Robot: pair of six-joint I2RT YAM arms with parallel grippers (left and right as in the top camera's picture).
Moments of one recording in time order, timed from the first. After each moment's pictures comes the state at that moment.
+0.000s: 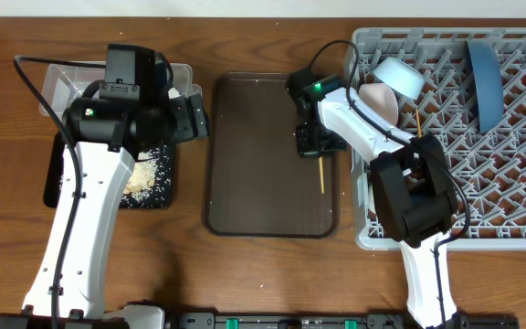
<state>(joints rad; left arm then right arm) -0.10 1.46 1.47 -1.09 0.17 -0.33 0.48 2.27 1.76 -1.10 0.06 0.44</state>
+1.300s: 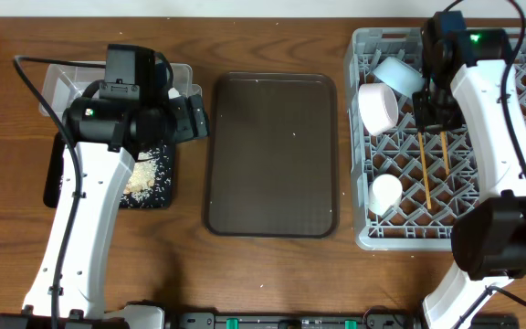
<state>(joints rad) -0.10 1.46 1.47 -1.09 0.17 -0.33 0.06 1.92 1.86 -1.48 0.30 0.06</state>
